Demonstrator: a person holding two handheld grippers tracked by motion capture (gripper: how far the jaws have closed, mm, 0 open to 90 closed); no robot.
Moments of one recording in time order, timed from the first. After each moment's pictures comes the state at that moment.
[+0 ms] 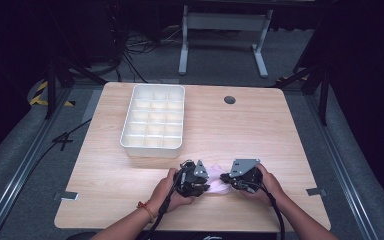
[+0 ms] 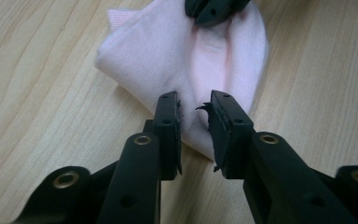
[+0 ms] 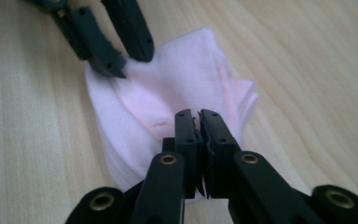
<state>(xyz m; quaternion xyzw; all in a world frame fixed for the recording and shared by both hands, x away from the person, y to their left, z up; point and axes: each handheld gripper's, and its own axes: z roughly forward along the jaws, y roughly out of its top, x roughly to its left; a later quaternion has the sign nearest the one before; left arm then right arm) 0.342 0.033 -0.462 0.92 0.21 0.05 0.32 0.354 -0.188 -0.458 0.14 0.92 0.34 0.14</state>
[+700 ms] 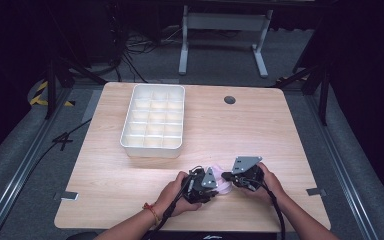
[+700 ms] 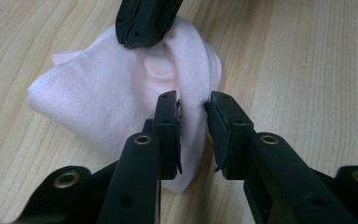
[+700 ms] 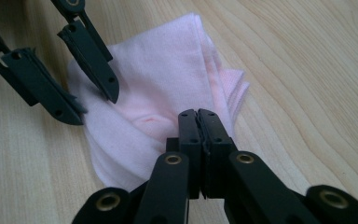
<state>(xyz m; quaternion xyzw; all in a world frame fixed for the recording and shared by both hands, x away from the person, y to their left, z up) 0.330 0.014 -0.466 0.93 0.13 0.06 0.34 0.360 -0.192 -0.464 0.16 0.92 0.34 0.13</state>
